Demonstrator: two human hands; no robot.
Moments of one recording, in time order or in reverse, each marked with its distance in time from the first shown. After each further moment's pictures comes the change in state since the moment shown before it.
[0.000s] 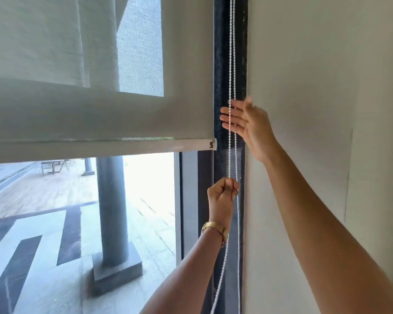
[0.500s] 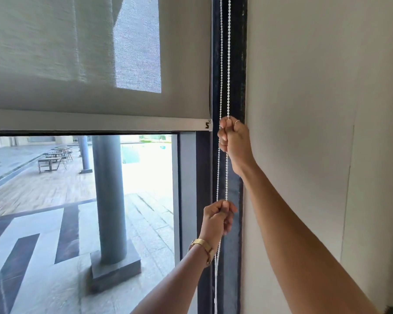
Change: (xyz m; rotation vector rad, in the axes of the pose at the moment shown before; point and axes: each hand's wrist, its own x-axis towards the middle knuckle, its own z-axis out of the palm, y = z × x) left_hand -0.025 -0.038 -0.035 0.080 -0.140 -0.205; right_hand -0.010 0.047 0.026 0.028 0.034 -0.041
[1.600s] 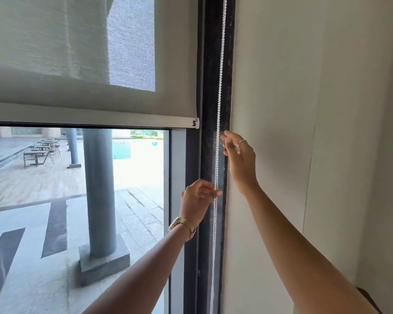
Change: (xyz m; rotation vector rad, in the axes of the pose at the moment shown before) left_hand -0.015 0.045 -0.002 0.326 0.115 0.195; right_hand -0.070 -0.009 -0.034 -0.359 0.192 -0.130
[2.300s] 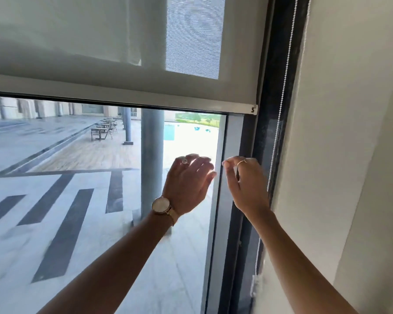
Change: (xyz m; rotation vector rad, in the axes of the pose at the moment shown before) left_hand -0.101 0.095 -0.164 1.199 0.153 0.636; right_hand -0.137 -0.077 0.071 -0.547 -0.187 -0.269
